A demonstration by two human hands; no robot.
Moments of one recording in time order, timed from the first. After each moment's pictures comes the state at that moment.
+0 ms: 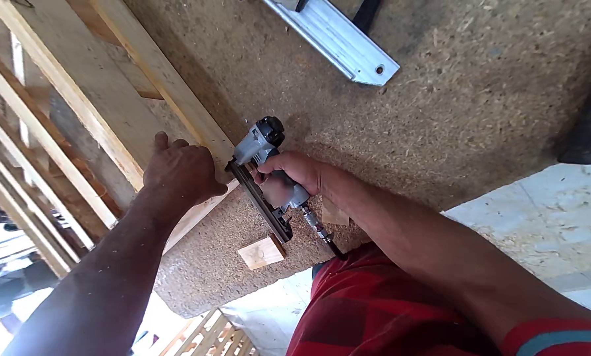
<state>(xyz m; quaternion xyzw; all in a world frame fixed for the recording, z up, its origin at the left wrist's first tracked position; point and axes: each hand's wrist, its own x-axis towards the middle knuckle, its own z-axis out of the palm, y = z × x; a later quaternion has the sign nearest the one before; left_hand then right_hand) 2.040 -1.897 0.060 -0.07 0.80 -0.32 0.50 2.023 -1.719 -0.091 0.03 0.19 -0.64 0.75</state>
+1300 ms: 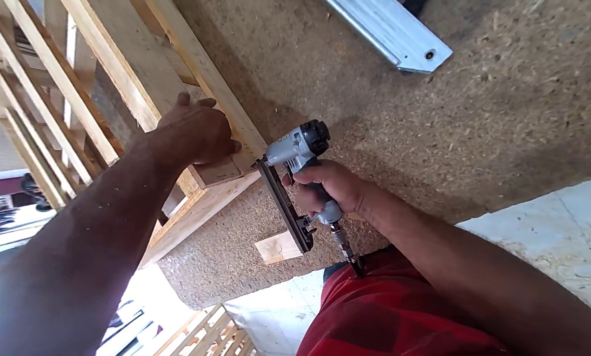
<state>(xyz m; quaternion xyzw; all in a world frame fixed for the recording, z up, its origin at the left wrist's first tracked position) 2.011 -1.950 0.069 0.01 0.81 -0.27 0.52 2.062 -1.696 -0.063 0.04 0.22 -0.69 0.69</state>
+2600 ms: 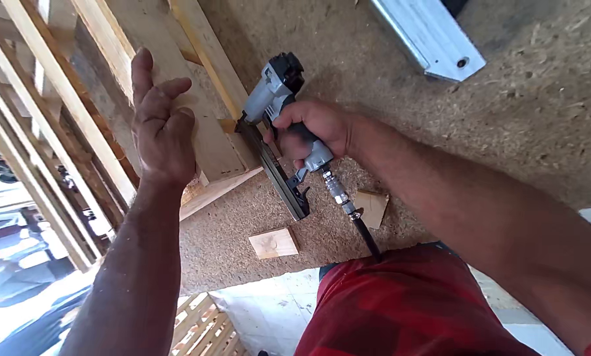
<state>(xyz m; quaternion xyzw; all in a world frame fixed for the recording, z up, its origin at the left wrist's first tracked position) 2.090 -1.978 0.077 -0.22 0.95 0.24 -0.02 1.966 -1.767 -0.057 -0.03 0.22 -0.61 0.76</state>
